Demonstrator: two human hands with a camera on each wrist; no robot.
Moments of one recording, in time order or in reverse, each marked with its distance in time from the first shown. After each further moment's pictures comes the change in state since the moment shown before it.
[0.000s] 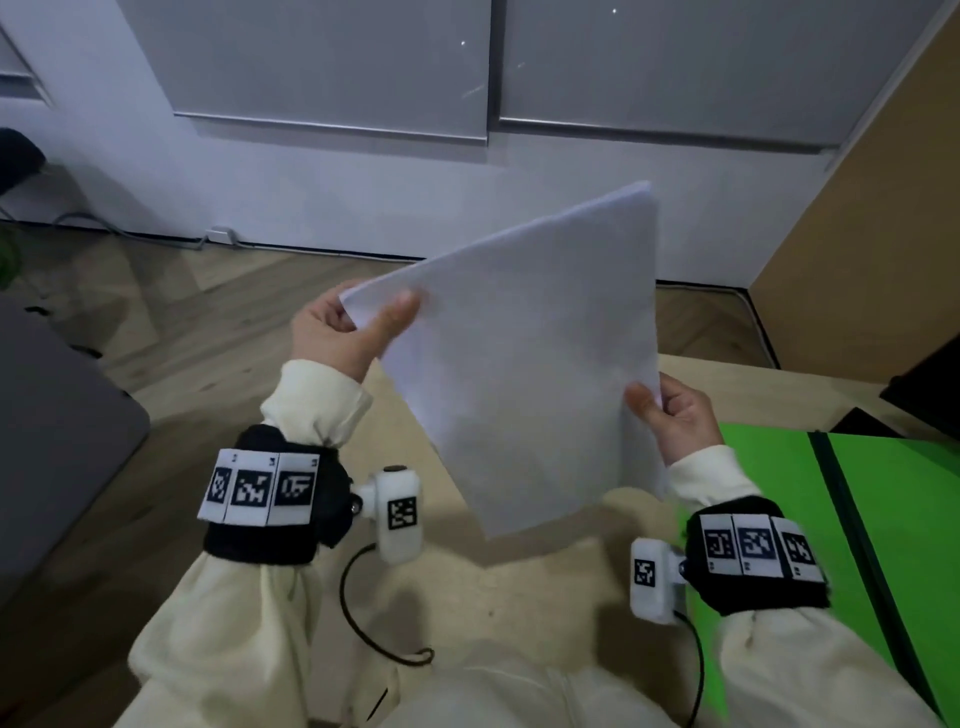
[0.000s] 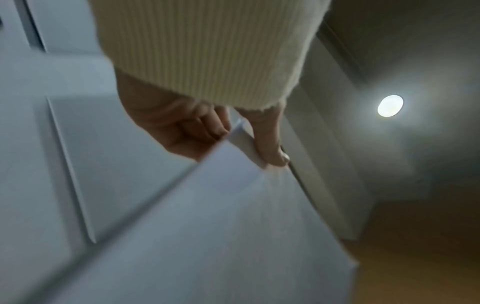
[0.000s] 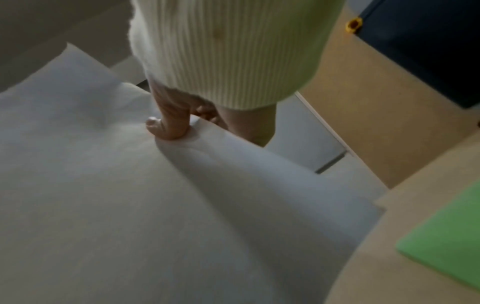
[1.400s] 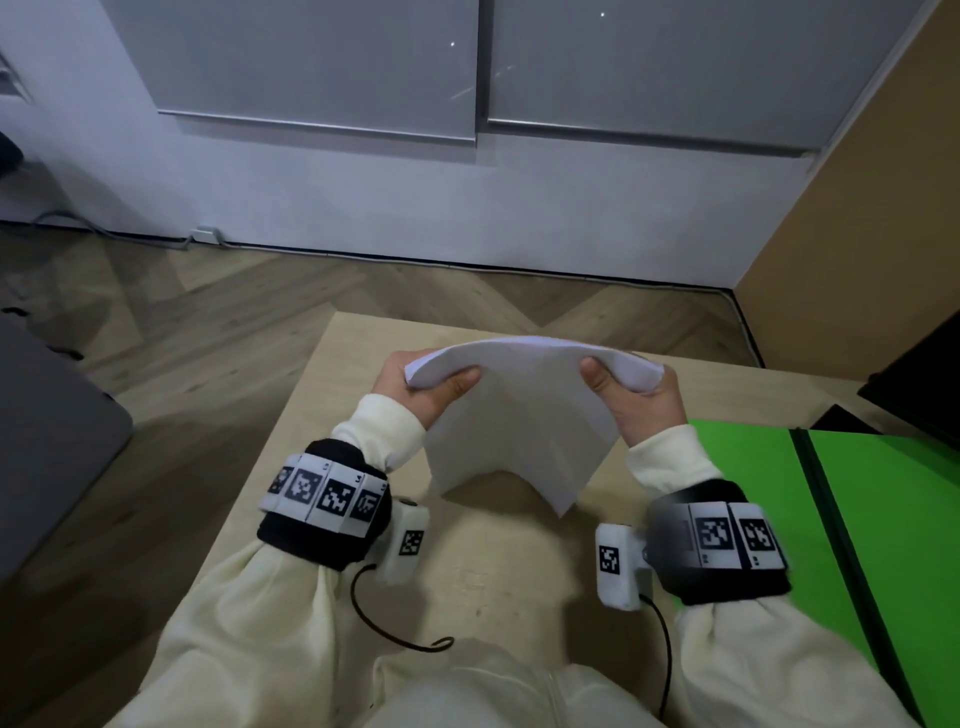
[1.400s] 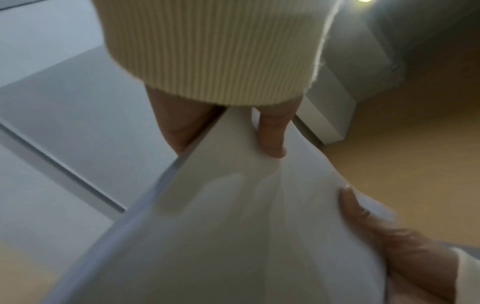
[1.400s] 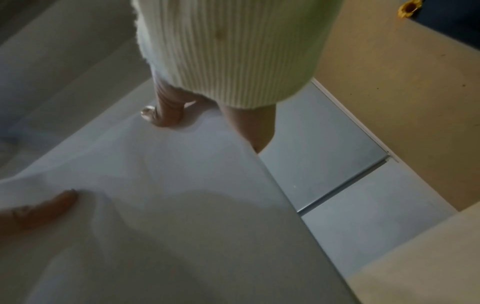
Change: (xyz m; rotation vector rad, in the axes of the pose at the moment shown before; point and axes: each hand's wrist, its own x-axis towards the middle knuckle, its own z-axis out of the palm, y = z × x) left_hand -0.026 -0.041 0.039 0.234 -0.286 -0.097; right_hand -0.009 -0.046 0.033 0.115 -0.002 -0.175
